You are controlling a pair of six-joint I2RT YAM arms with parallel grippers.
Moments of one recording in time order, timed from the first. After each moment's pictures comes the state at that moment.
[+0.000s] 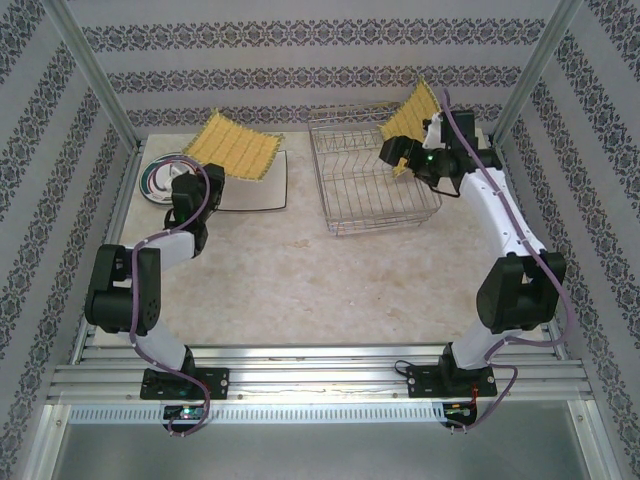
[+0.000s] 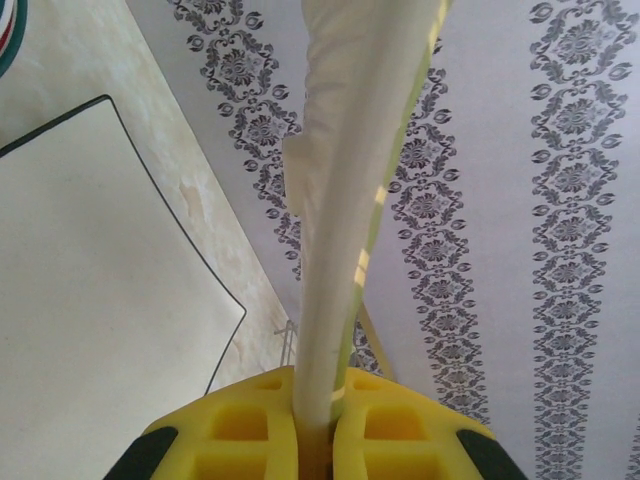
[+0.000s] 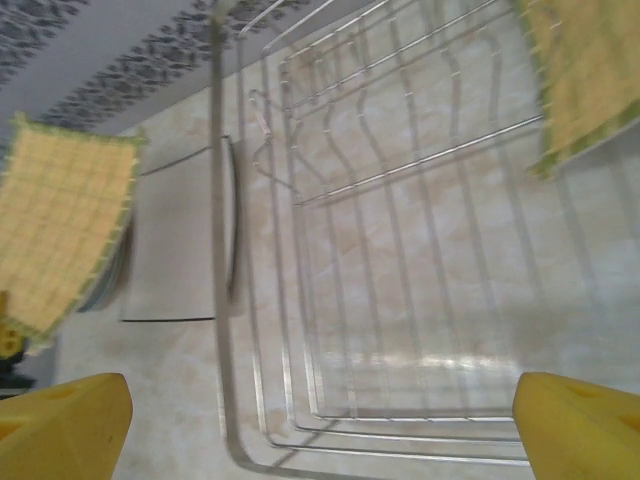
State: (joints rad) left arm -0.04 1.65 0.81 0.70 0.03 -1.27; right arm 0.06 1.66 1.59 -0.71 -0.41 0.45
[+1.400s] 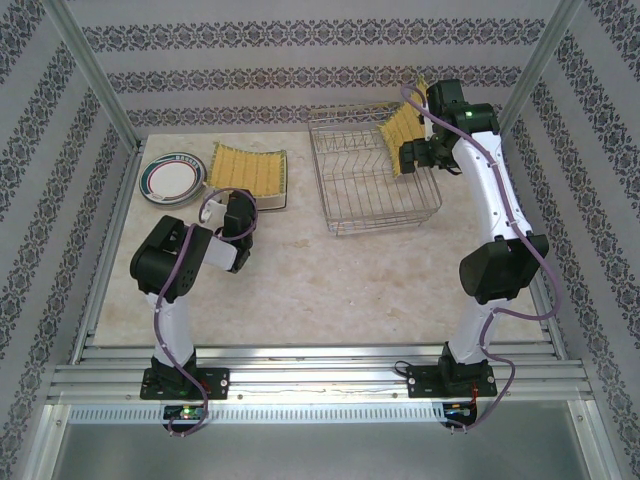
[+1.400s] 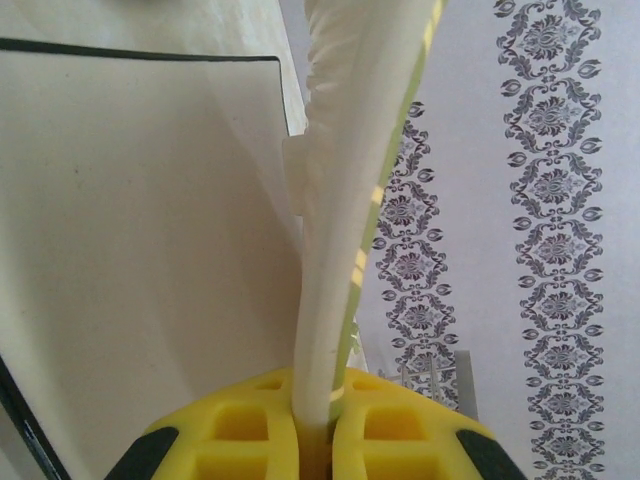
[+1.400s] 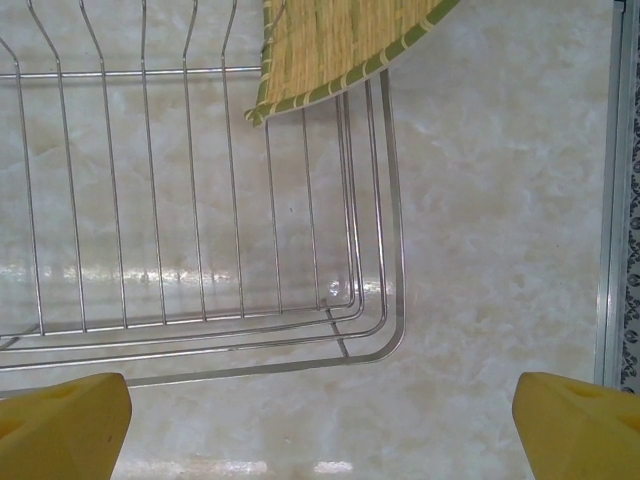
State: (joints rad) left arm -0.30 1.99 0.79 0.96 -0.48 -1.43; right arm 0.13 1.89 2.12 -1.34 0.12 0.05
